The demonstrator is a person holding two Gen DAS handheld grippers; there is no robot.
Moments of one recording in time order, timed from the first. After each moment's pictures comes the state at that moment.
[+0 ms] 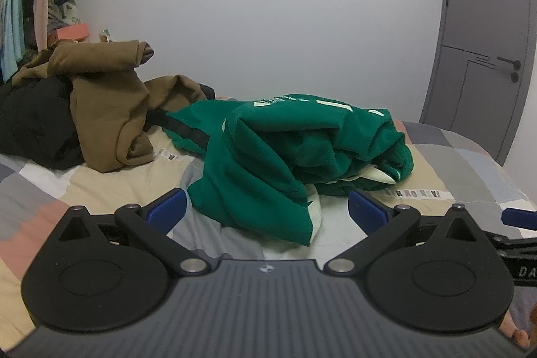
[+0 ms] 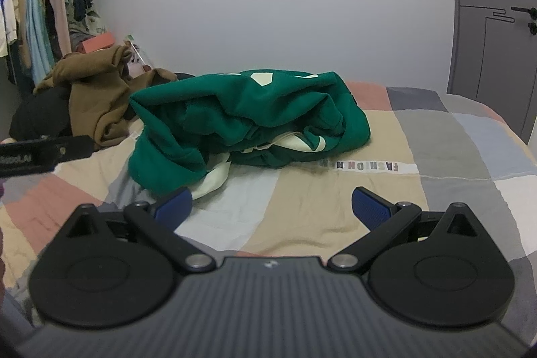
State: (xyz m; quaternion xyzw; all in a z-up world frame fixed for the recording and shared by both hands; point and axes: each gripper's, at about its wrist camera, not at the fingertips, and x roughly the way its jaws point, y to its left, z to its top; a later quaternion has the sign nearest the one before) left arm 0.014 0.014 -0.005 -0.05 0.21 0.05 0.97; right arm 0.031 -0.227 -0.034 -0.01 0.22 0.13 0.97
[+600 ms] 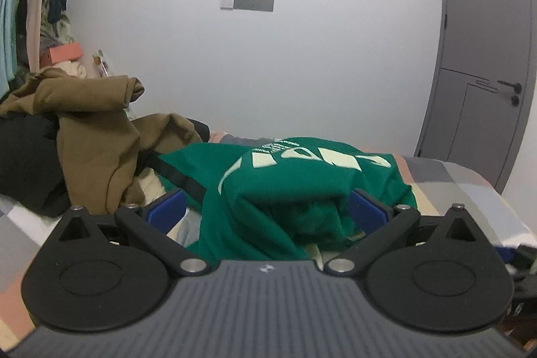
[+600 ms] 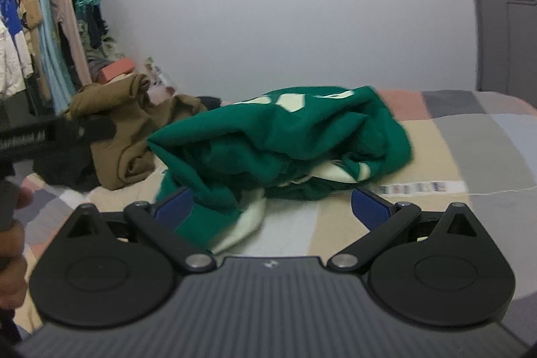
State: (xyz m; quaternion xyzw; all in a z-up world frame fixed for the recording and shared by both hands) left arm 0.078 0.037 0.042 -0.05 0.17 0.04 0.98; right arm 0.097 -0.199 -0.018 0.05 0.22 0.19 0.95
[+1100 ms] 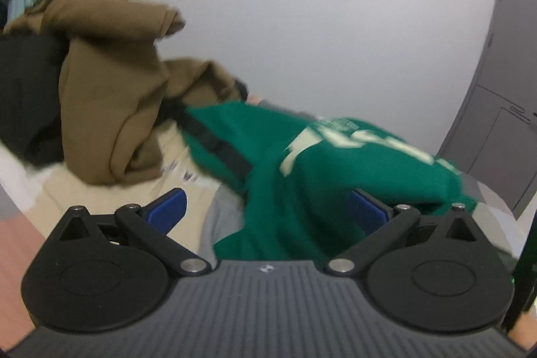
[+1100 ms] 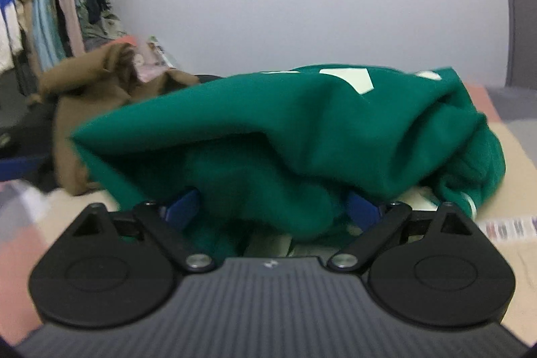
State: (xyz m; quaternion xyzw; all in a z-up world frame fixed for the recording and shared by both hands) left arm 0.152 0.132 -0.033 -0.15 0.22 0.07 0.96; right arm 0.238 -0.115 -0.085 0.02 0.21 0.19 0.96
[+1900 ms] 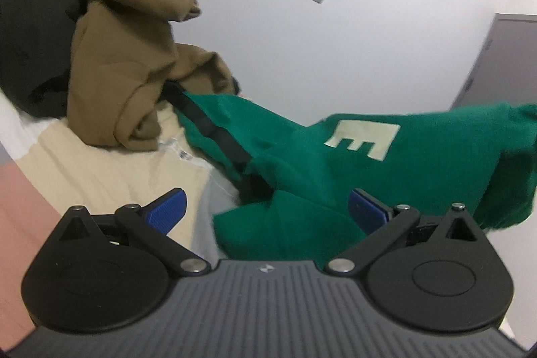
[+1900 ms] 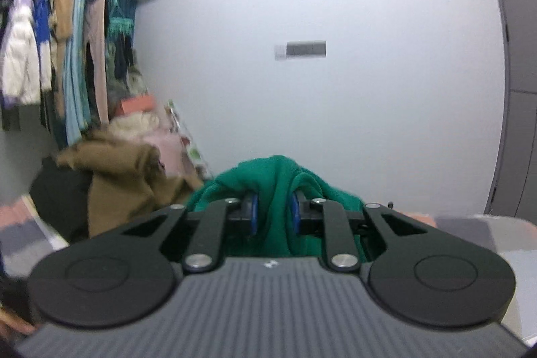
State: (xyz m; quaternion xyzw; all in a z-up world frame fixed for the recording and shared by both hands) left arm 0.095 0.164 -0.050 -0.25 0.18 0.01 0.95; right arm 0.127 -0.226 0.118 0.00 0.07 0.23 0.97
